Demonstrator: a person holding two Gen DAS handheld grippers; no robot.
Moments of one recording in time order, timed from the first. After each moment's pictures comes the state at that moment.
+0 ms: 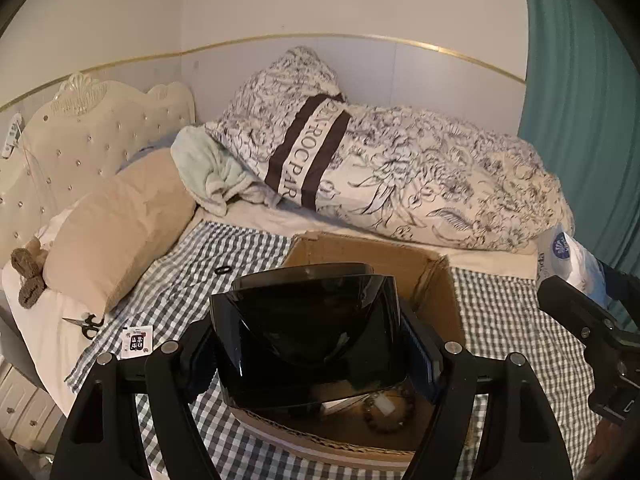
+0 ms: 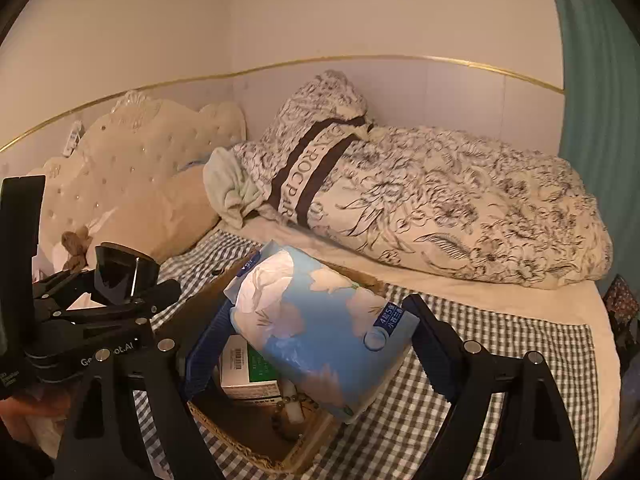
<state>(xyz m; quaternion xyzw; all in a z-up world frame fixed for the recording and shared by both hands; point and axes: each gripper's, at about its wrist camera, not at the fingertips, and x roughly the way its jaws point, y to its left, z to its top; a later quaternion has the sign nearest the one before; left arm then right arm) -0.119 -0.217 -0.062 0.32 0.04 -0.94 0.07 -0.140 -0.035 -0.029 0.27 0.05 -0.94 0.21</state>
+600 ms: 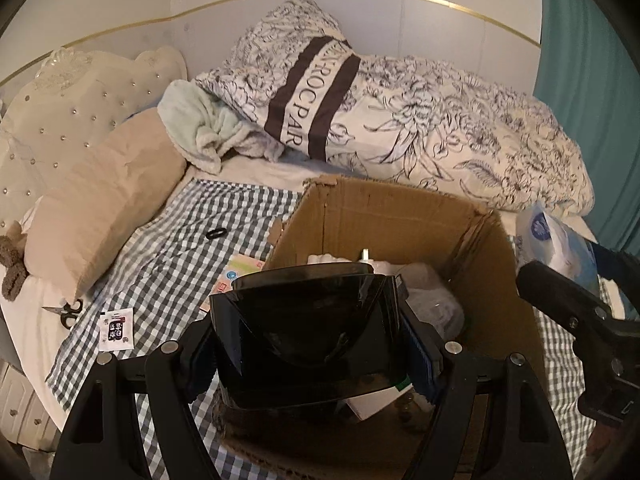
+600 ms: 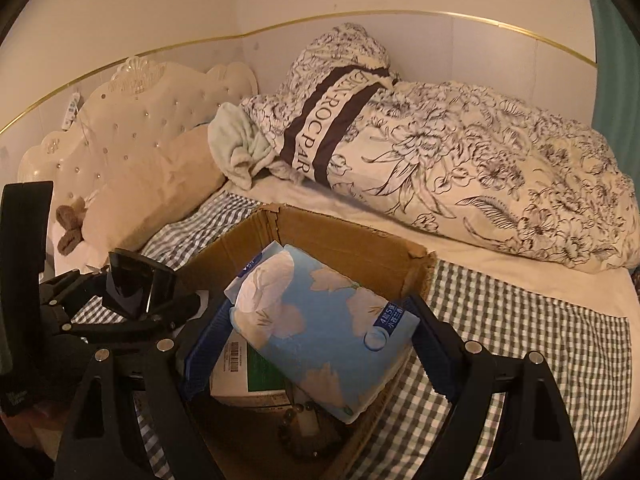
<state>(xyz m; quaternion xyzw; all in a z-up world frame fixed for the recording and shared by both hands) -0.170 -0.238 -0.136 0.39 0.03 -0.92 0.06 -0.201 -0.076 -0.099 0.33 0.06 -0.91 0.23</state>
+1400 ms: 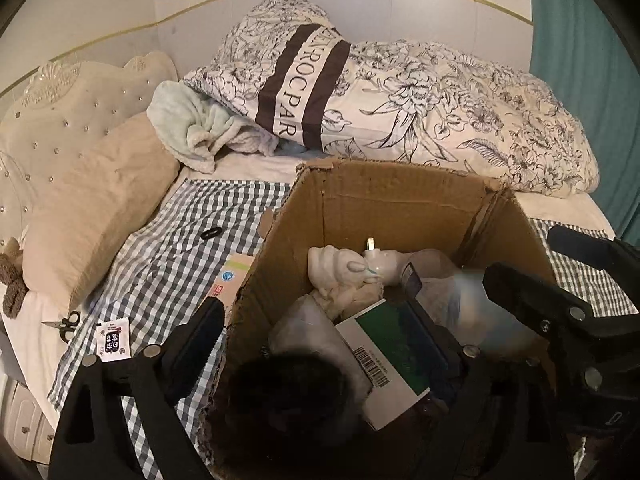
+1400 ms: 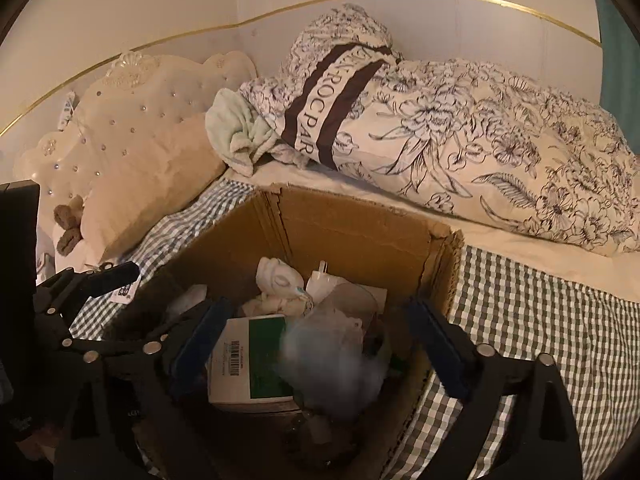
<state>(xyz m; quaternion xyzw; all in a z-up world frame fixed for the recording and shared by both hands) -0.179 -0.230 -0.148 0.39 0.00 -0.92 0.06 -0.212 -0.085 -0.117 0.35 0.04 -0.91 0.23</state>
